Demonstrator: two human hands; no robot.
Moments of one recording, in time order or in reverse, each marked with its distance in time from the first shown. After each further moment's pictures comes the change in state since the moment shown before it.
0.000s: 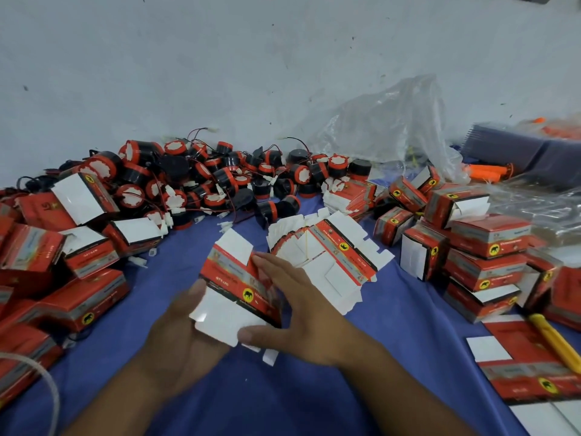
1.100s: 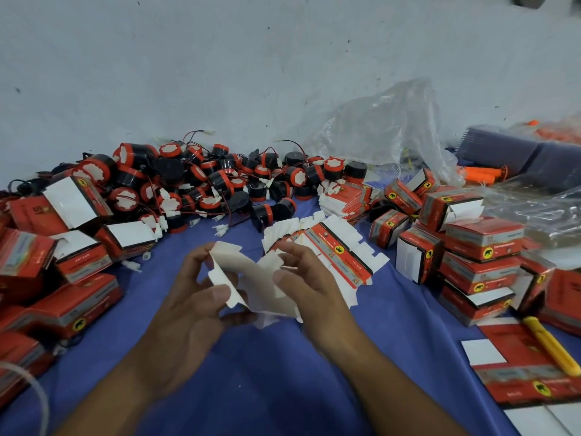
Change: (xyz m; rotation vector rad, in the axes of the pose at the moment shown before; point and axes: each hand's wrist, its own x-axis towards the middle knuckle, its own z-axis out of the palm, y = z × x) left_hand 0.005 0.010 0.018 0.339 0.042 0.255; right_hand 0.006 -0.016 -0.008 0.670 0.310 0.177
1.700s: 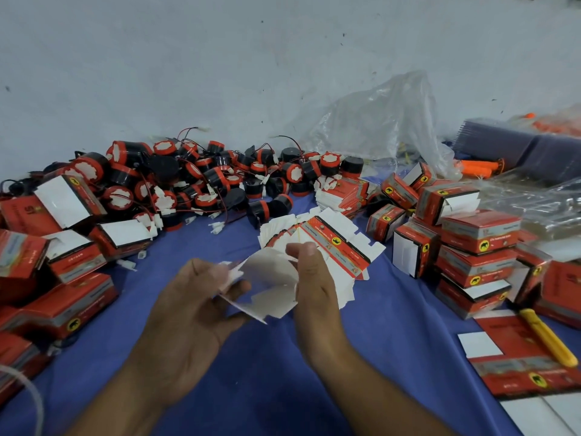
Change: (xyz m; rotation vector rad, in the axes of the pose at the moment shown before) left_hand 0.001 0.004 0.023 -0.209 0.226 -0.161; right_hand -0.007 -0.005 0.019 0.067 0.329 0.047
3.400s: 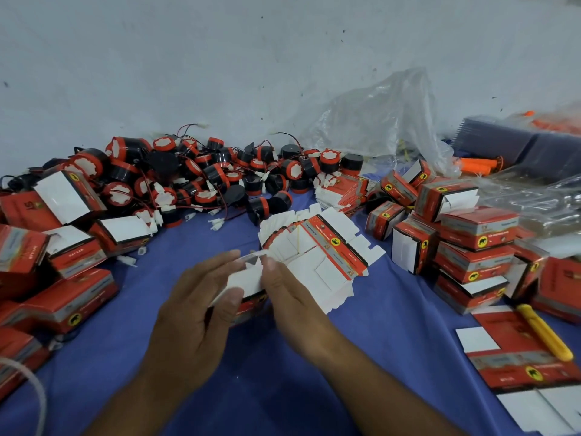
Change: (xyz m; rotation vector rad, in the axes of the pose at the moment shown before) left_hand -0.004 -0.018 -0.023 1.302 0.020 0.848; right_hand -0.002 0.012 0.000 -0.262 -0.376 -0.055
